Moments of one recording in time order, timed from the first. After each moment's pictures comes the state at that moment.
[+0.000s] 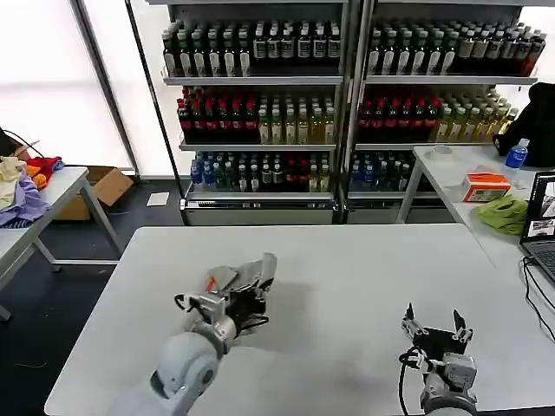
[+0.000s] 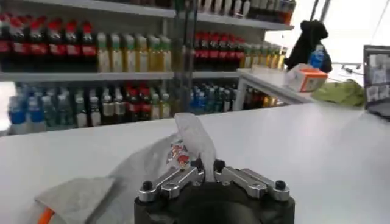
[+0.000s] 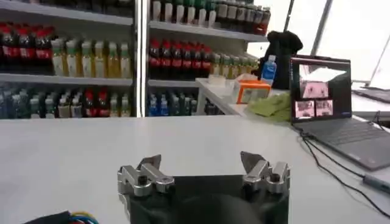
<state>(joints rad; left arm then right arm) 1.00 -1.16 -0.05 -1.93 -0.58 0.56 -0.16 -1.54 1.35 0.53 2.26 0.20 -0.51 0.45</state>
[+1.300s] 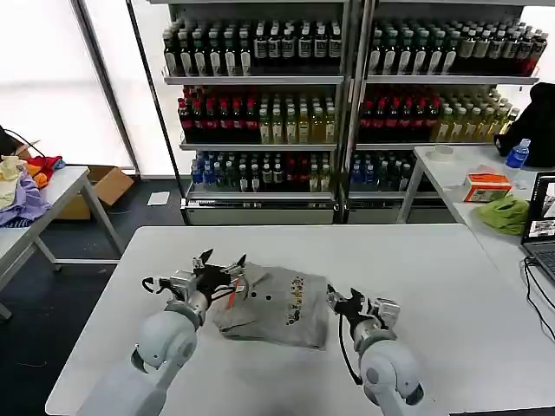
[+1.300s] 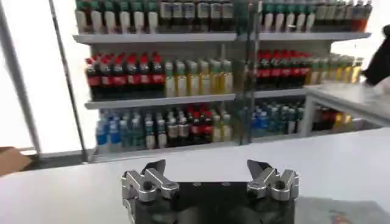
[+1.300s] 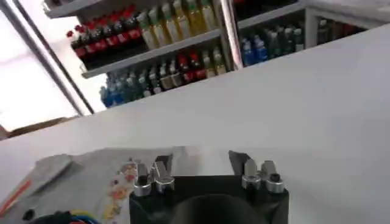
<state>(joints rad) 0.96 -1.11 -0.18 -1.86 -0.53 0.51 -0.25 -1.11 1.31 0.24 1.92 0.74 -0.57 0.47</state>
